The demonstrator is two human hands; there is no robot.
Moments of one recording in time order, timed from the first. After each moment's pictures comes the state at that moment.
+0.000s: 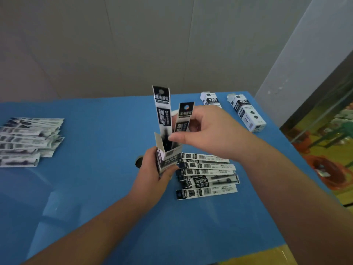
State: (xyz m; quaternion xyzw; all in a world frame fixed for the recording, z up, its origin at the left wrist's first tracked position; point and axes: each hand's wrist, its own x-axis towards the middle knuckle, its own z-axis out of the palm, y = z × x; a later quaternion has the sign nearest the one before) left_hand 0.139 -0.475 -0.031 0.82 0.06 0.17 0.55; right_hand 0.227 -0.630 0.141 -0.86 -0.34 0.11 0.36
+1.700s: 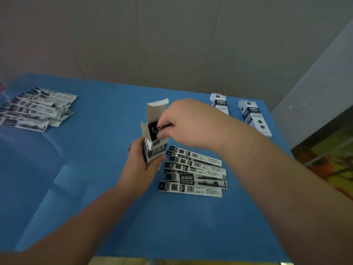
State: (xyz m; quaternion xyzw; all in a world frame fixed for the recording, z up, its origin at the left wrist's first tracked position) left_hand 0.132 -0.504 -0.036 0.80 0.17 0.24 0.53; right_hand 0.233 -0.618 0.164 -0.85 -0.51 0.12 0.06
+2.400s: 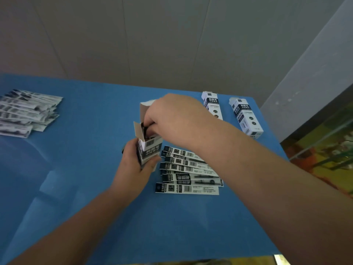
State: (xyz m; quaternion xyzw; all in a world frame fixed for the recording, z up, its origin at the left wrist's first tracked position) left_hand 0.133 -0.497 -0.037 0.80 0.15 0.24 0.53; right_hand 0.227 -0.596 0.154 -0.86 -0.51 0.00 -0.01
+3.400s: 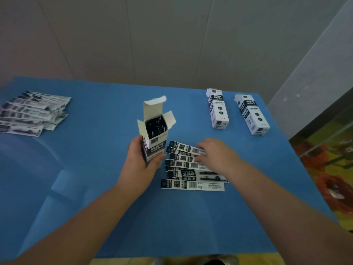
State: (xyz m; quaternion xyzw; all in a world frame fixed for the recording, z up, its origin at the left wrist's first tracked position) left_hand 0.132 -0.497 -0.040 0.80 0.18 0.22 0.54; right_hand 0.284 -0.693 -0.001 -0.94 -0.32 0.14 0.05
